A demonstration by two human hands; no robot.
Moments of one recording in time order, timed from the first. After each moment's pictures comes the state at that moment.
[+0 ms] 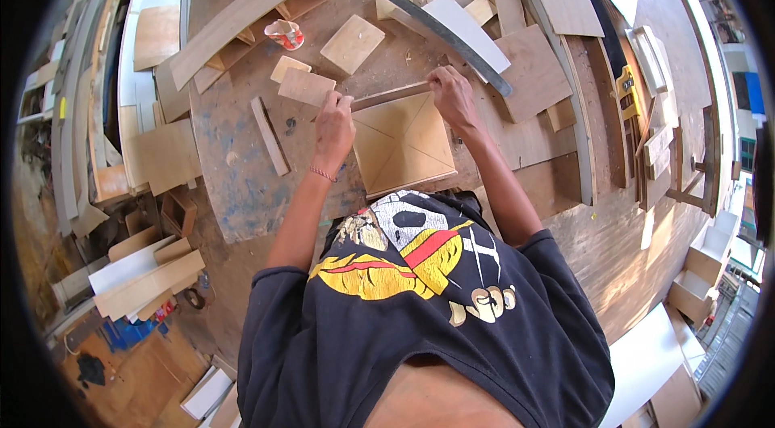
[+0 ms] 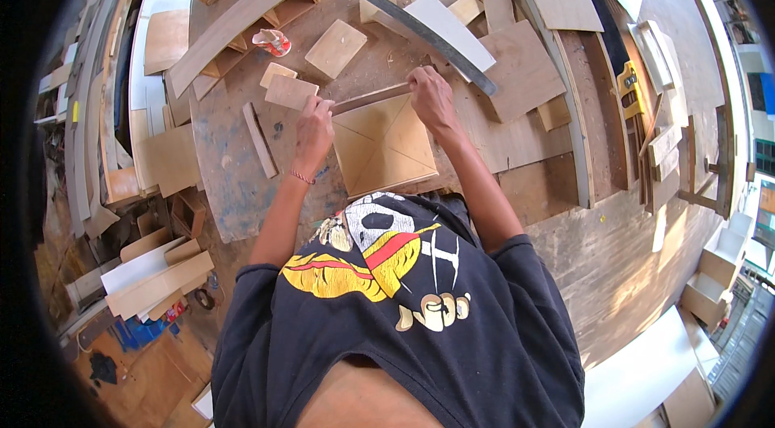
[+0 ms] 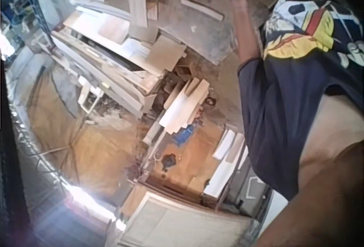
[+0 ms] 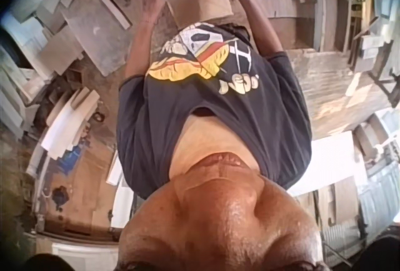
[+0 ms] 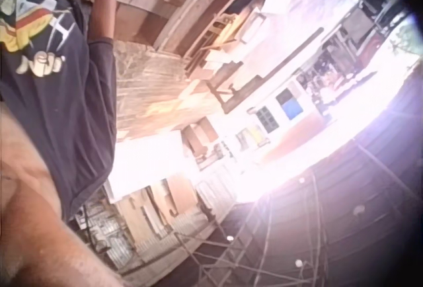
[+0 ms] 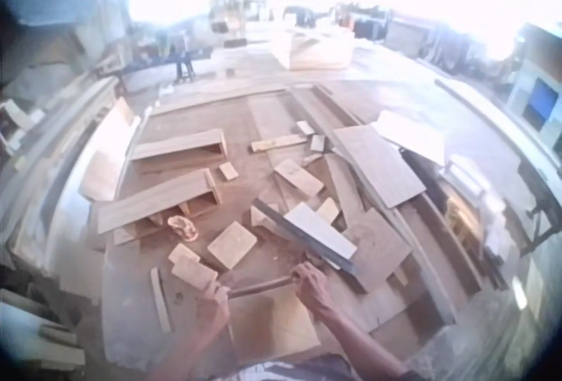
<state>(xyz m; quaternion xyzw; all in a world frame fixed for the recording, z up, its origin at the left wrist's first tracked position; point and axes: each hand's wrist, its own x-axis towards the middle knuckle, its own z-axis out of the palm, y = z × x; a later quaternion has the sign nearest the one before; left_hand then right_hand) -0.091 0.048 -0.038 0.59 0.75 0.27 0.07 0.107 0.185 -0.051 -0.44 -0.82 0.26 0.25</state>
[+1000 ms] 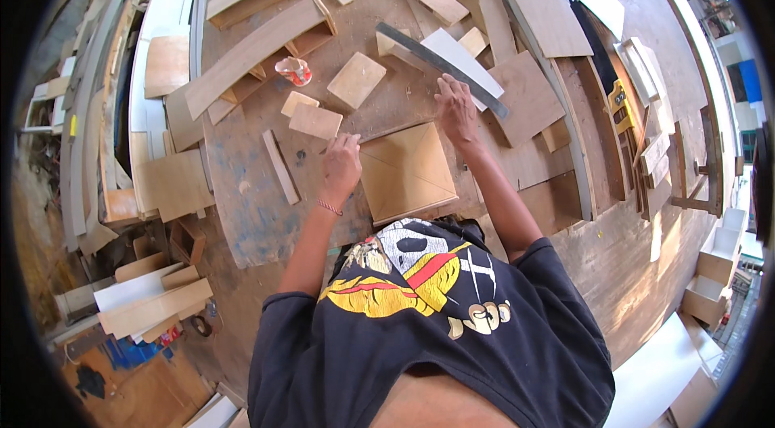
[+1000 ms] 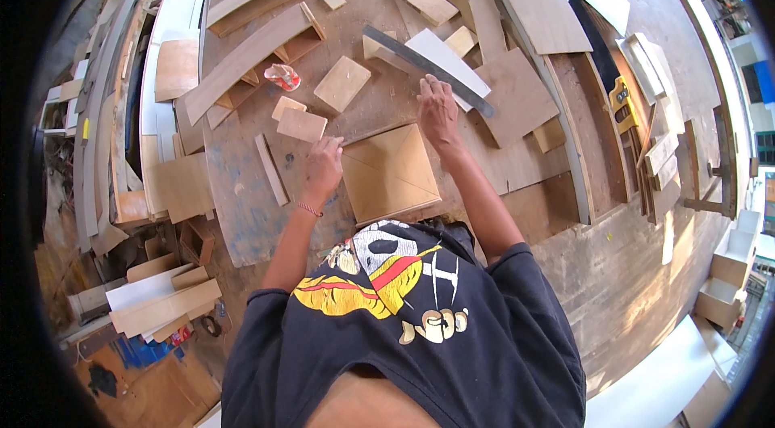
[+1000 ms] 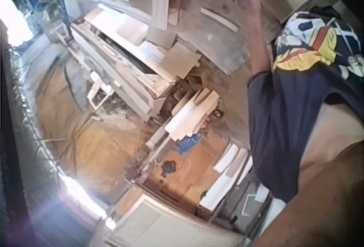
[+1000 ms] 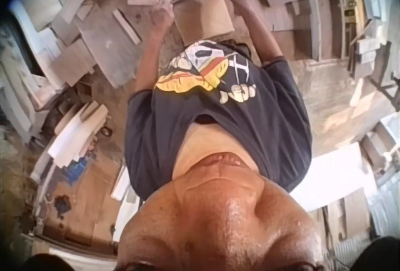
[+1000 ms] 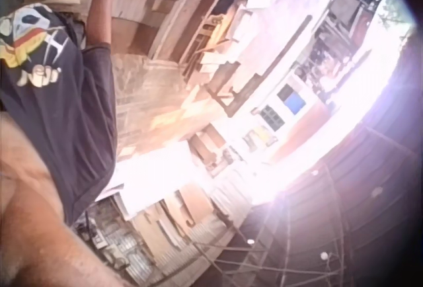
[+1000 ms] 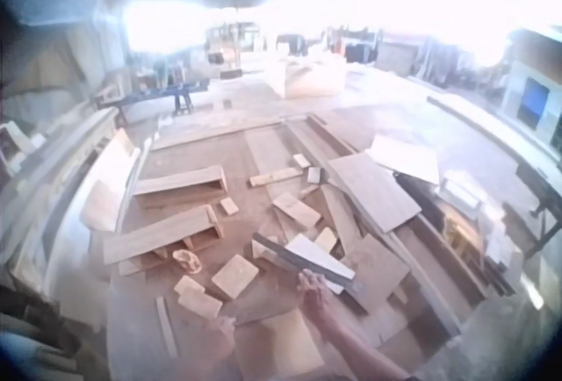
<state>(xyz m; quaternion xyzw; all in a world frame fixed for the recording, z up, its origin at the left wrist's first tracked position) -0.092 0.035 -0.040 0.62 0.74 0.25 0.07 0.100 0.206 -0.045 -0.46 -0.84 0.08 0.28</state>
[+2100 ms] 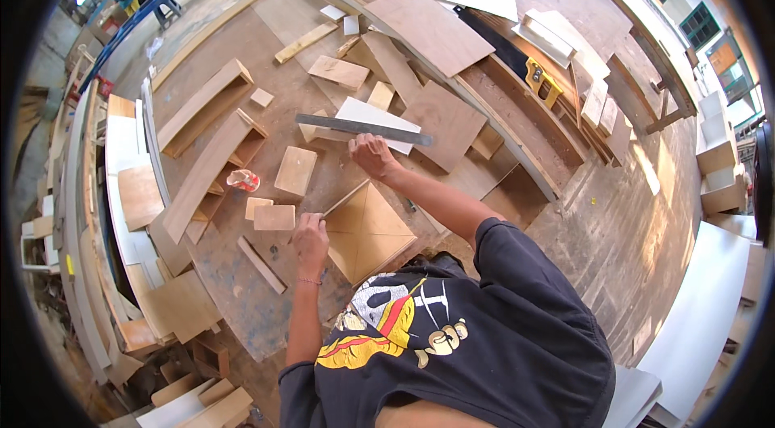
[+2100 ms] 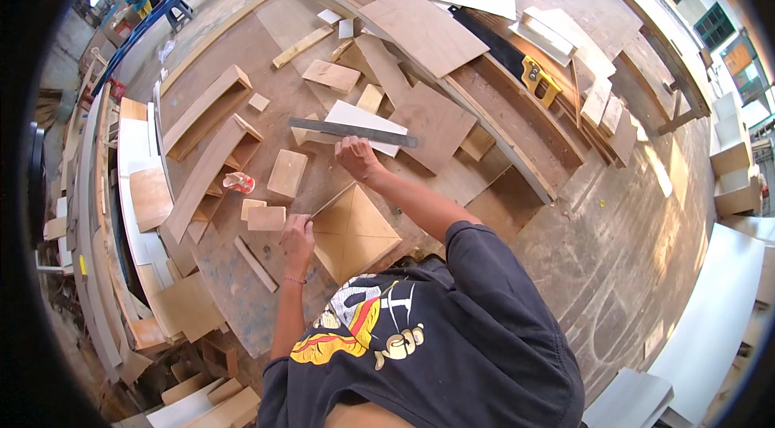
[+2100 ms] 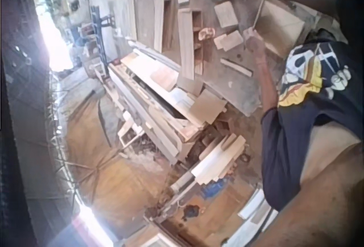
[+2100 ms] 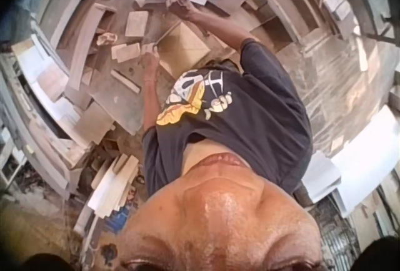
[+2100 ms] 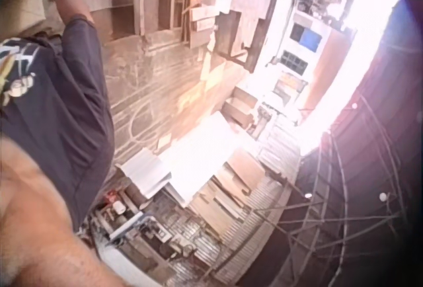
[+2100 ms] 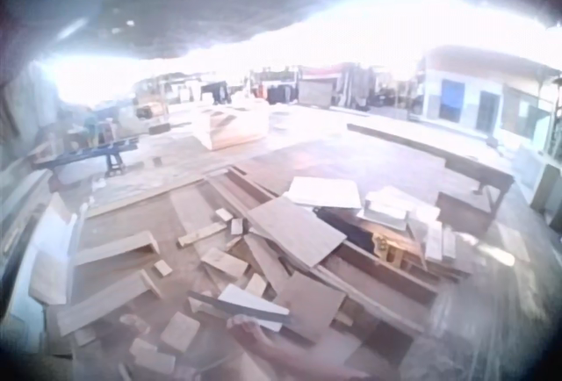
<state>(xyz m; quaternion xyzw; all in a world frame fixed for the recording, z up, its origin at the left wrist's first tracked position) -0.077 0.050 -0.023 0.65 0.71 0.25 0.10 0.082 0.237 -0.056 -0.41 -0.88 -0.13 0.18</state>
